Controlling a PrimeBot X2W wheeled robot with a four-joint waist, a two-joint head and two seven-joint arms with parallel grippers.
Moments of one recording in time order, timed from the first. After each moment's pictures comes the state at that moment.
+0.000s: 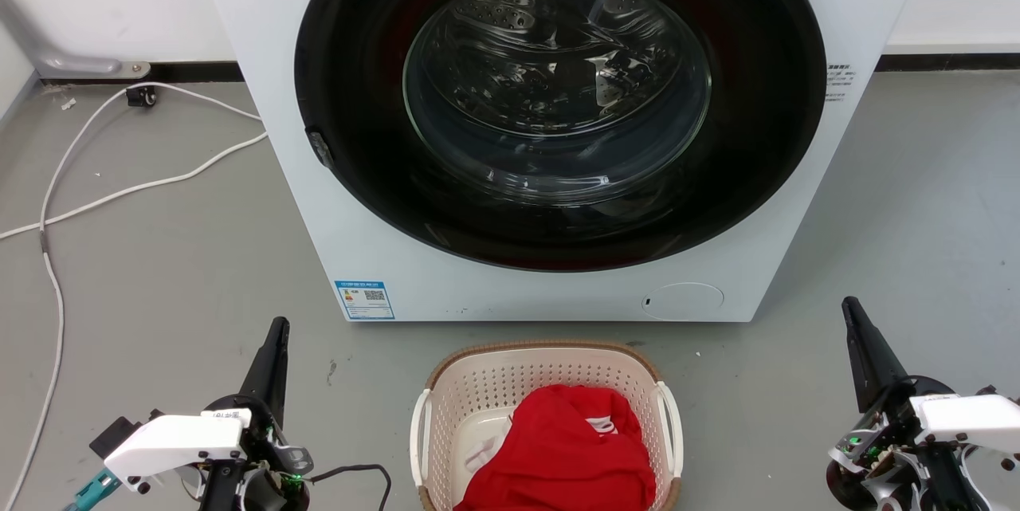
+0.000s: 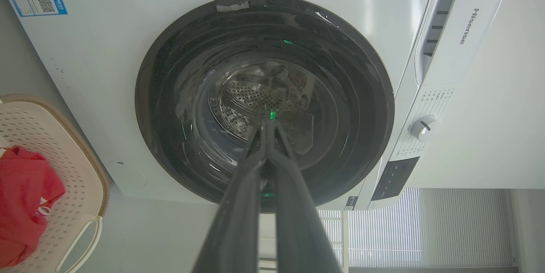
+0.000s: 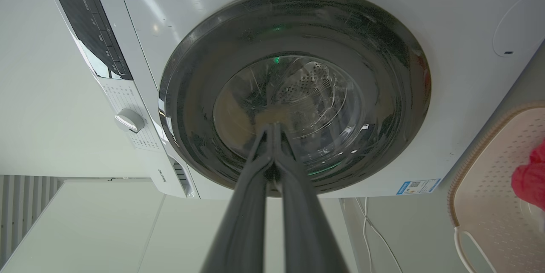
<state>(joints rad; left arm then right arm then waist) -0.10 0.05 0.11 0.25 -1.61 -0.13 0.11 -0.10 -0.05 -0.11 0.25 1.61 0.13 0.11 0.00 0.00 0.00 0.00</state>
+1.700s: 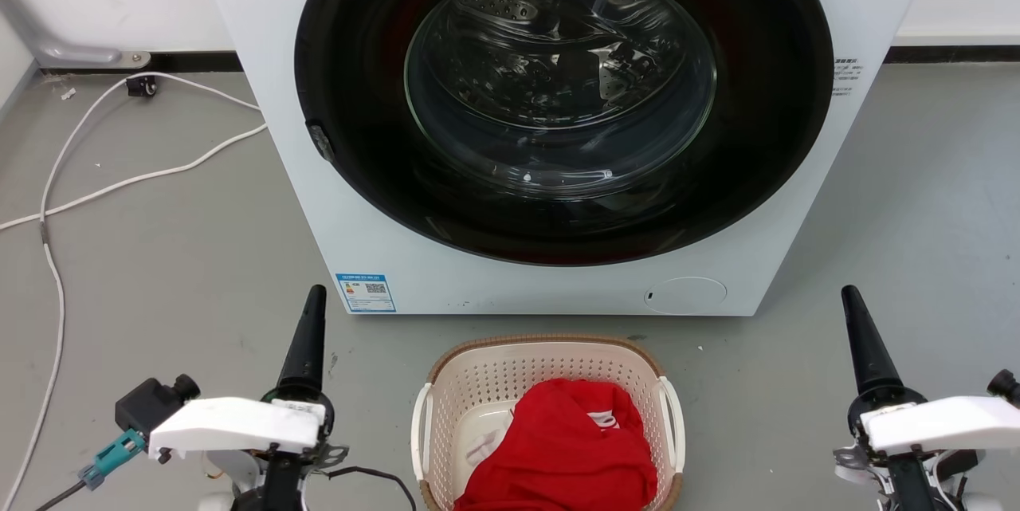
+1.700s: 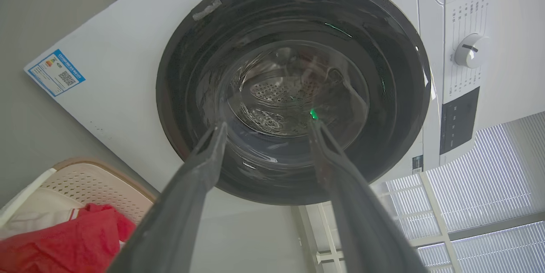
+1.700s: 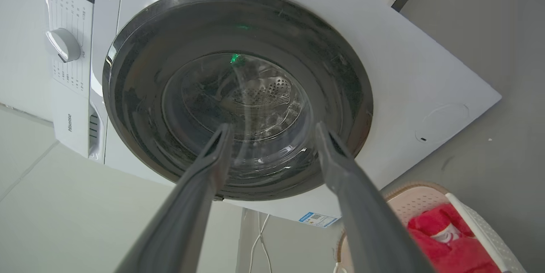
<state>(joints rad) -0.10 0.05 0.00 0.18 -1.22 -0.13 -0.01 -0.06 -0.06 -0.07 0.17 1.12 0.13 -0.02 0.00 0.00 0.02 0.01</state>
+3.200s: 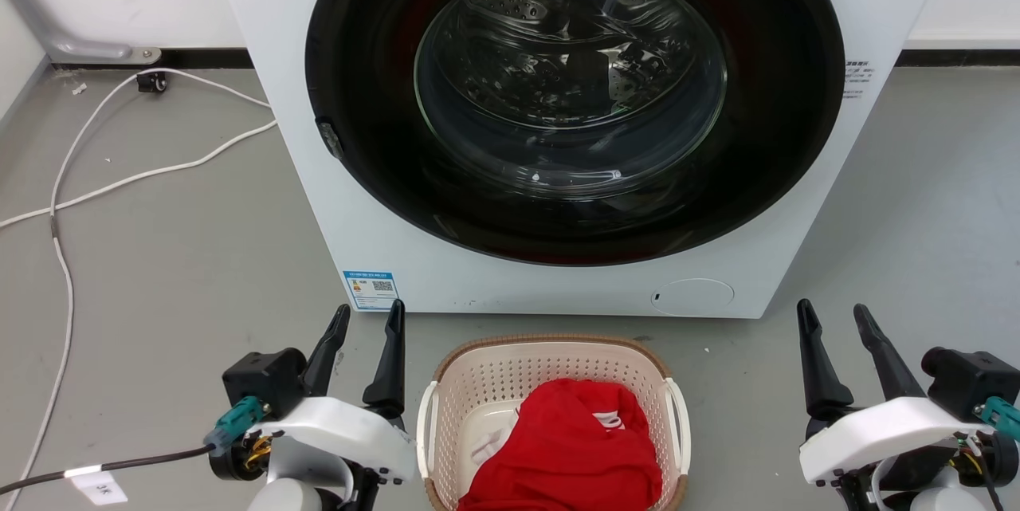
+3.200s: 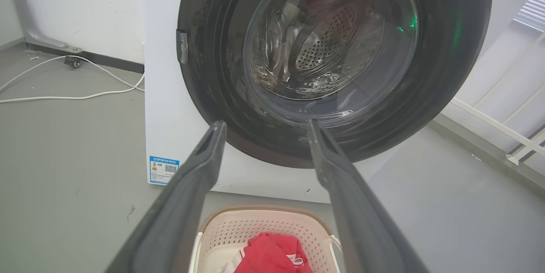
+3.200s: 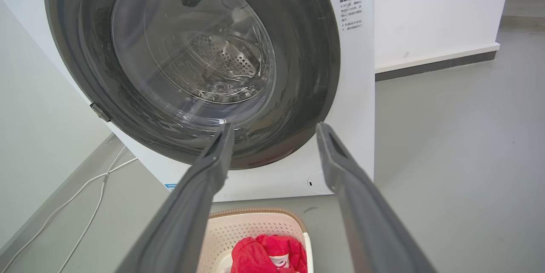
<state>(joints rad) -0.12 0.09 -0.17 0.23 -0.44 -0.06 -0.15 -0.04 -0.05 -0.04 0.14 0.31 0.13 -0.07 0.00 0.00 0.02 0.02</state>
